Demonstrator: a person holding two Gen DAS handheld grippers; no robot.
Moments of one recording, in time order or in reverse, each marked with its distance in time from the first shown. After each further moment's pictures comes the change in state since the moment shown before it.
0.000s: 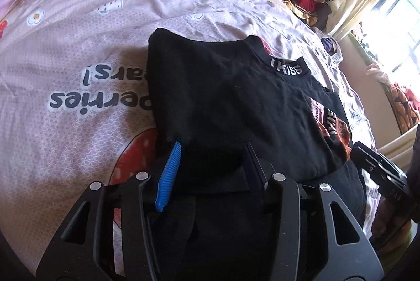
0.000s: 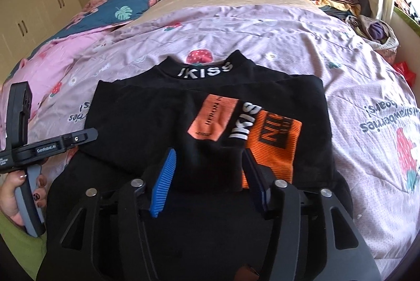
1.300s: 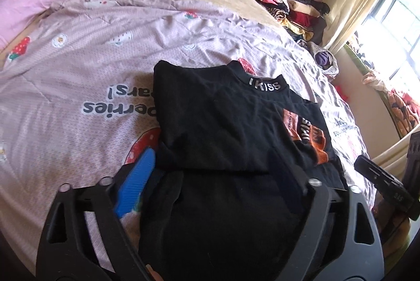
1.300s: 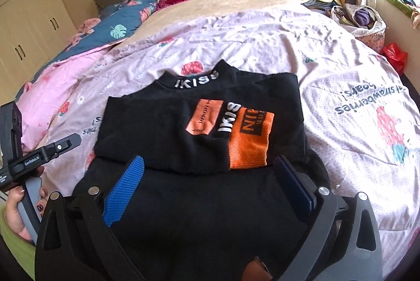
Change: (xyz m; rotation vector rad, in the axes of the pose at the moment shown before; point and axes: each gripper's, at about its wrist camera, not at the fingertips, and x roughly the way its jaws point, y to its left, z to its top) left arm -0.071 -0.031 -0.013 0.017 -0.113 0.035; right arm -0.070 -0.014 -0.009 0.109 -0.058 0.011
